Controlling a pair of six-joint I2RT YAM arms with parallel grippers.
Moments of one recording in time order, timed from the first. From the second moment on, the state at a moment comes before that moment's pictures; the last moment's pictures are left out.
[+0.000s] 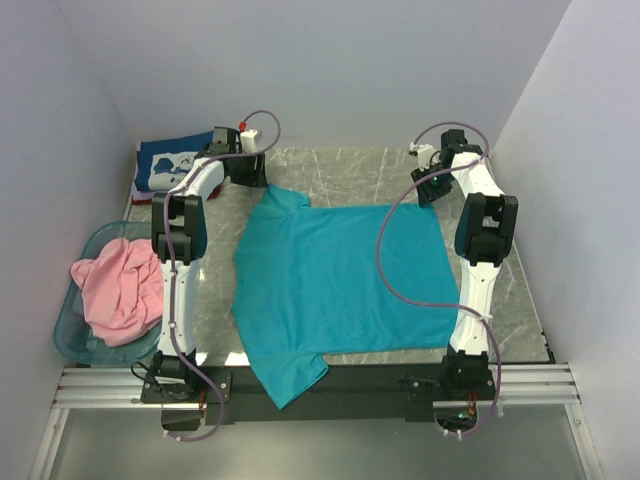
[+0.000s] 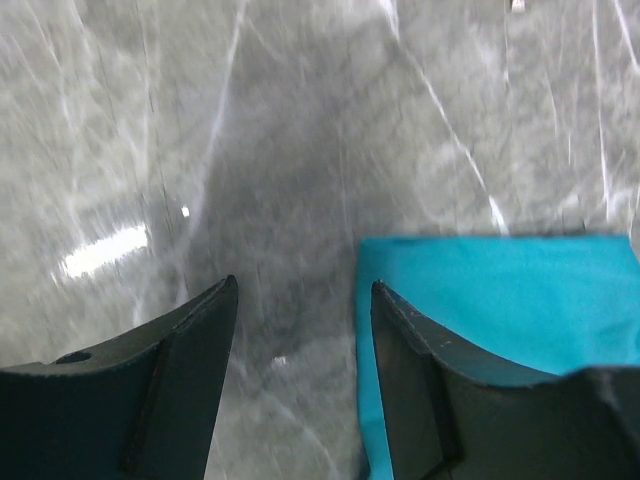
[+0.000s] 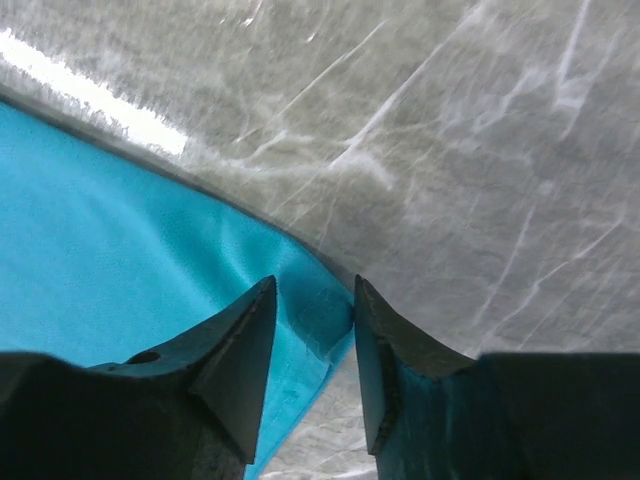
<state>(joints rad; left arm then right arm) -0.11 2.46 2.08 -0.48 0.37 0.06 -0.08 2.38 2.07 -0.90 -0.28 -0.57</state>
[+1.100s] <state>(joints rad) -0.19 2.53 2.20 -0.54 0.33 0.12 -0.08 2.43 2.12 -0.94 -0.24 -0.64</state>
